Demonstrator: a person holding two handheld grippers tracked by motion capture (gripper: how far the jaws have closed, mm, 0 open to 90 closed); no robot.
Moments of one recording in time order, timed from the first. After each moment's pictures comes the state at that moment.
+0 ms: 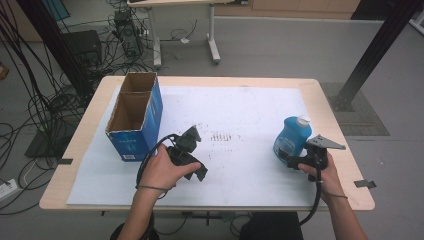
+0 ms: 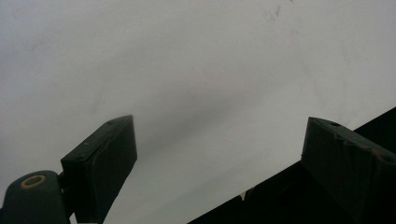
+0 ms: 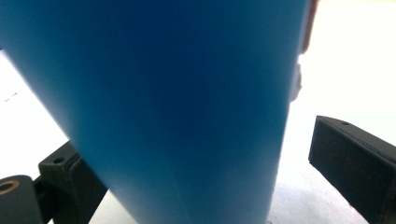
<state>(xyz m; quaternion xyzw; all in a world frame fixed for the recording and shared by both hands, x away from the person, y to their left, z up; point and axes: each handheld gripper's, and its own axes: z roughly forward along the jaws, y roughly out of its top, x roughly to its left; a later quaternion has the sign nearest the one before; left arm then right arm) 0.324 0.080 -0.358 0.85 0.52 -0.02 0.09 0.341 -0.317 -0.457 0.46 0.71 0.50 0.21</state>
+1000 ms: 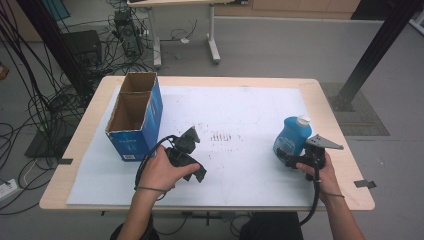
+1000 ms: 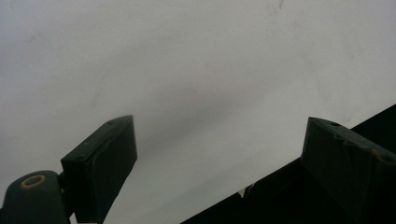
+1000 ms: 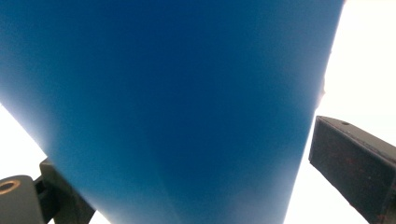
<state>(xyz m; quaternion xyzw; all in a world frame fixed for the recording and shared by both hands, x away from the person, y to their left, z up) 0.322 0.083 -0.359 0.85 0.52 -0.03 0.09 0.344 -0.313 -0.461 0.46 0.70 0.50 0.22</state>
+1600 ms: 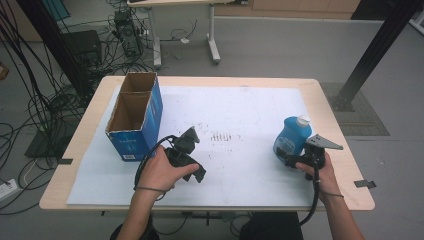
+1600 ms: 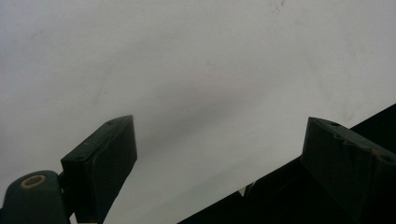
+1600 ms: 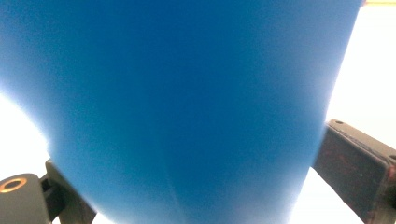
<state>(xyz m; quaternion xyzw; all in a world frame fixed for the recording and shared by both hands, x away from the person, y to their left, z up) 0.321 0.084 -0.359 0.85 0.52 -0.03 0.09 0.343 -0.312 -0.460 0.45 0.70 0.51 0.22</state>
